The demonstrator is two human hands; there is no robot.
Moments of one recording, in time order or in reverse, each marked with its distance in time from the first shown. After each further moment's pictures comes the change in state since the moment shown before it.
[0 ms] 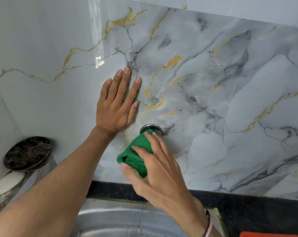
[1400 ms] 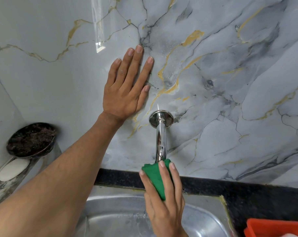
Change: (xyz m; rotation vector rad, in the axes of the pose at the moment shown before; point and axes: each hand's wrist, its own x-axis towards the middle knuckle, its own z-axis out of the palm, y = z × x) left_hand -0.001 0.001 0.001 -0.022 0.021 -0.015; right_hand -0.056 0.044 0.141 -0.169 0.815 -0.244
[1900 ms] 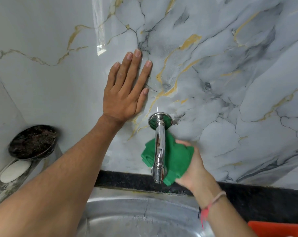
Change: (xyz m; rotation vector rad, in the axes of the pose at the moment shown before) left_hand -0.001 -0.001 0.002 -0.008 -0.002 -0.006; right_hand 0.117 0.070 -0.009 1.504 -0.473 1.811
